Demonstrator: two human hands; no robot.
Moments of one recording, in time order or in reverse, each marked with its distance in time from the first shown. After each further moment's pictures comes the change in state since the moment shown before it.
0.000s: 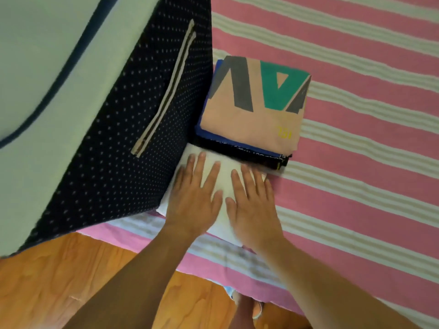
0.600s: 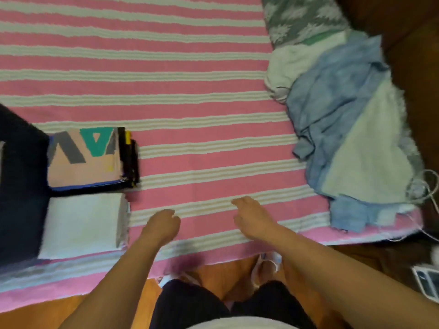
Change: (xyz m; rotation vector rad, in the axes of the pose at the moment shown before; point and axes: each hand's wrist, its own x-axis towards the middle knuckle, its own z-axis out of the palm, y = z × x) left_hand -0.048 0.293 -0.156 -0.387 -0.719 -0.121; right_hand -0.256 0.244 -0.246 0.287 -0.388 0.547
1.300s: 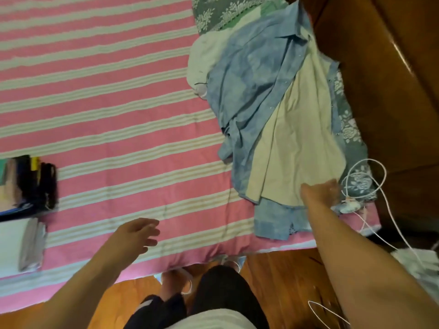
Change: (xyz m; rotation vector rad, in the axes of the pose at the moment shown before) left_hand -0.103 0.322 0.150 -0.454 0.105 -0.098; right_hand -0.001 0.505 -0.128 0.790 0.594 0.929
